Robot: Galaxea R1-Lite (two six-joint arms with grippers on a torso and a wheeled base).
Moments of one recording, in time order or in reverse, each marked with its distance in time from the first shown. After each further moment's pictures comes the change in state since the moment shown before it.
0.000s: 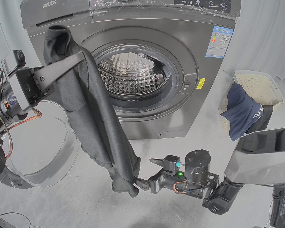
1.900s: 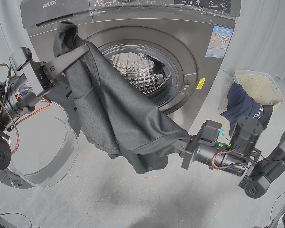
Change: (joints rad) left arm -0.002 0.061 -0.043 -0.002 0.136 0.004; right arm -0.128 -0.371 0.106 0.035 0.144 -0.063
